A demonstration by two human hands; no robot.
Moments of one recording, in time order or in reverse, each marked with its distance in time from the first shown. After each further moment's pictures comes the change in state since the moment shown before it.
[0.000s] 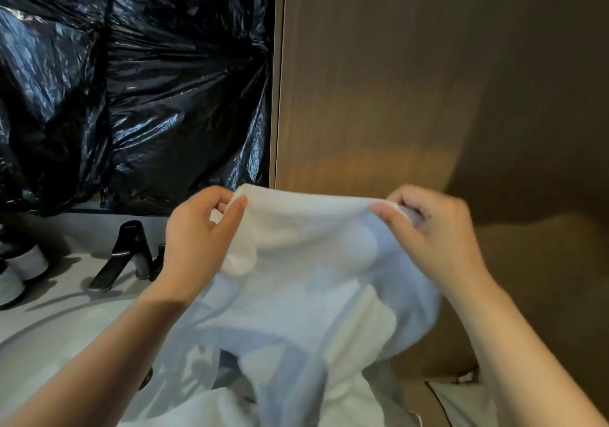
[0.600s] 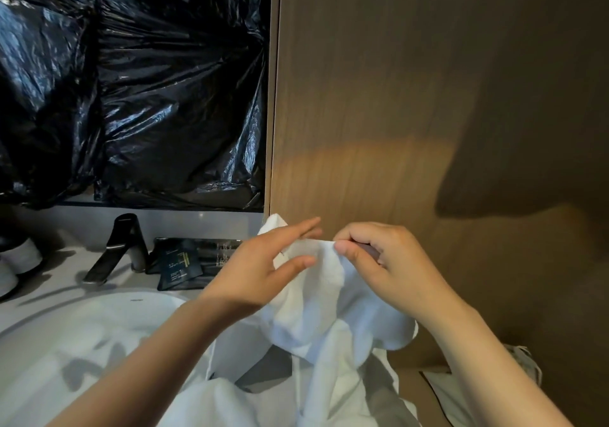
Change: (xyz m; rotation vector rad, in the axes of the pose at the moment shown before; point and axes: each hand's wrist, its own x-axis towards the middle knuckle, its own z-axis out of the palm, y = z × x) left_hand -0.042 0.025 0.029 -0.121 -0.638 0.185; right_hand -0.025 -0.015 0.027 0.117 -0.367 -0.033
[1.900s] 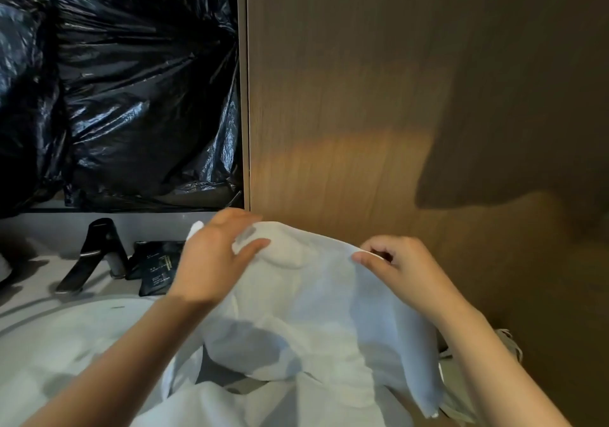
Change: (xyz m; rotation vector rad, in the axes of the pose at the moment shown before) left_hand 0.009 -0.029 -0.004 0.309 0.245 -0.134; right_hand -0.036 0.050 -0.012 -0.045 -0.026 0.340
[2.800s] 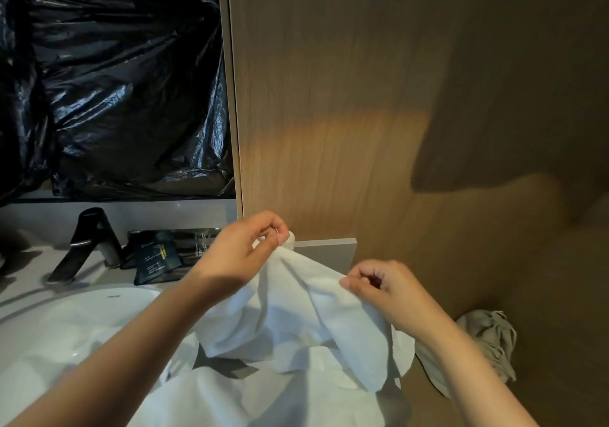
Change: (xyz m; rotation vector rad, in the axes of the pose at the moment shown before) left_hand -0.005 0.021 0.017 -0.314 -0.249 0.067; right_hand -0.036 0.016 0.034 0.239 -0.147 0.132
